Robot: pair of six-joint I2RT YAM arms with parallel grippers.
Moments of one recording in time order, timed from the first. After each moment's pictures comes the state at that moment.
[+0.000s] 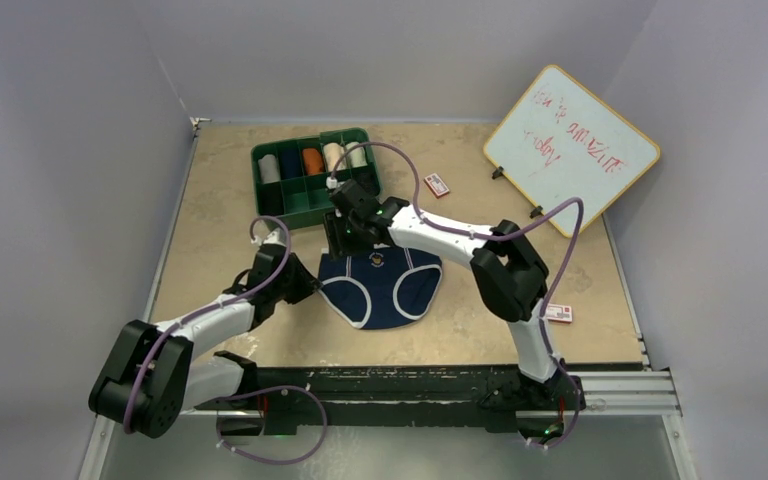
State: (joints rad) left arm -0.35 1.18 0.32 0.08 0.06 -0.84; right arm 0.89 2.06 1.62 -0.50 -0.05 0.53
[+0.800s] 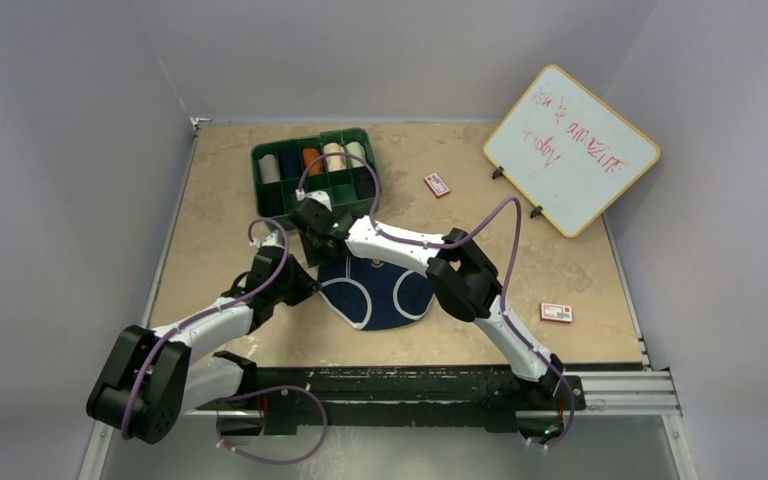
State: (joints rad) left arm -0.35 1.15 0.30 0.08 0.07 -0.85; right arm 1.01 2.35 1.99 -0.63 0.21 0.60
